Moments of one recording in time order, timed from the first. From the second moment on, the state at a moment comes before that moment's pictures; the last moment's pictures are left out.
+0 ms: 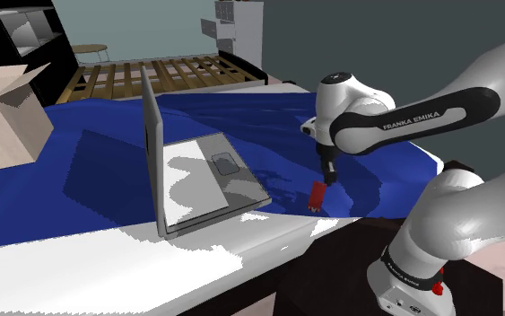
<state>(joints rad) -0.06 -0.71 0.00 -2.86 -0.22 2.11 -0.61</state>
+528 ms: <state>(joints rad) 0.27 -0.81 -0.15 -2.79 -0.19 1.92 -1.33</state>
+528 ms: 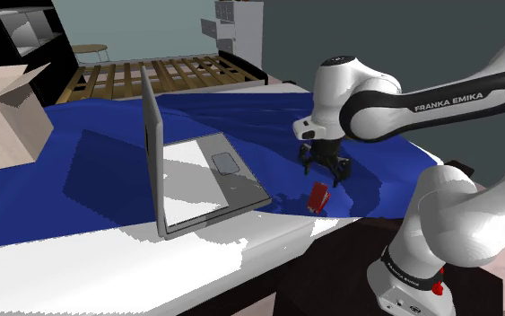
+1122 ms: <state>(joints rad) 0.28 -0.78 -0.18 -2.87 -0.20 2.02 -1.38</state>
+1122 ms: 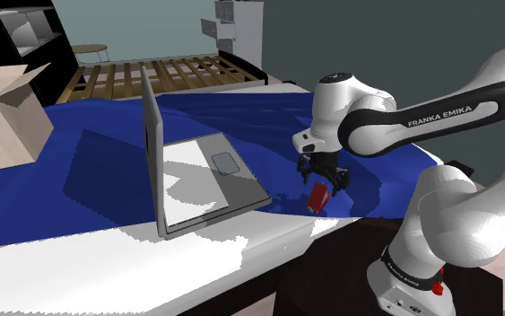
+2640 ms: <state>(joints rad) 0.29 -0.82 -0.16 -2.80 -0.19 1.91 -1.38</state>
